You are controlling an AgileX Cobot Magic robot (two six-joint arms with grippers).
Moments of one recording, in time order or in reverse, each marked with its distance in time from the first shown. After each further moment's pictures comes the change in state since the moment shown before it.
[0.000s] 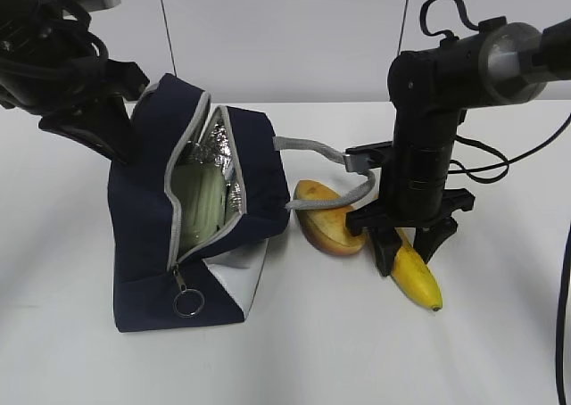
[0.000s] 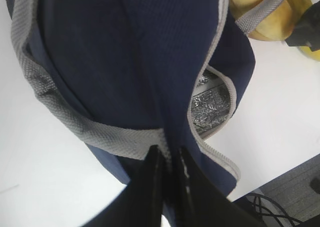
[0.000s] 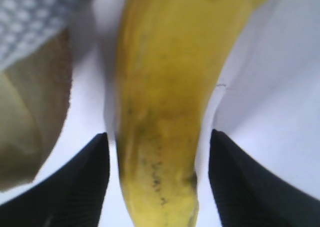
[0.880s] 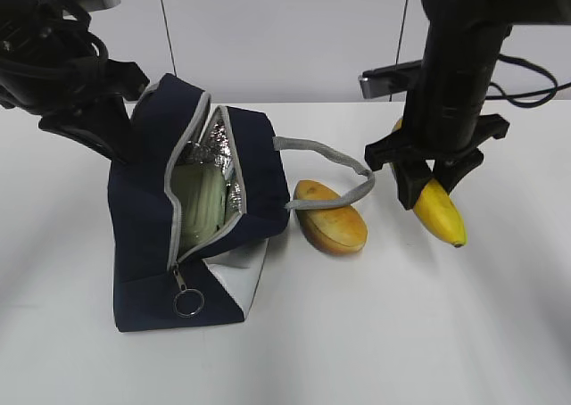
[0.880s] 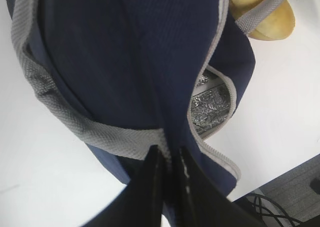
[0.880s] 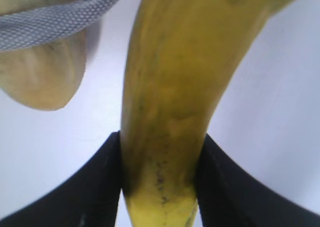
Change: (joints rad) left arm 0.000 0.000 0.000 0.000 0.000 0.000; right arm 0.000 -0.183 -0.047 -0.092 0.084 0.017
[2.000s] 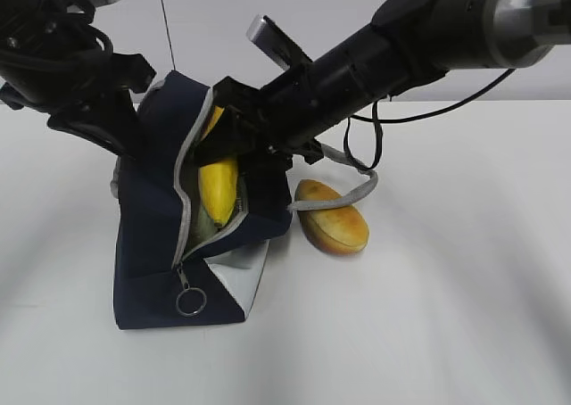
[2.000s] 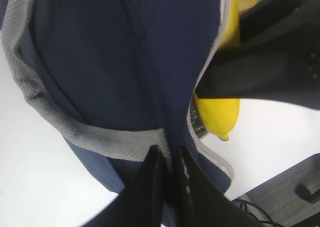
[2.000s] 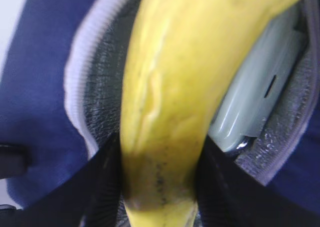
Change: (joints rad) left arm 0.000 0.000 0.000 -0.043 -0.018 -0.006; right arm 0.079 0.079 -0.002 1.120 -0.280 -0.573
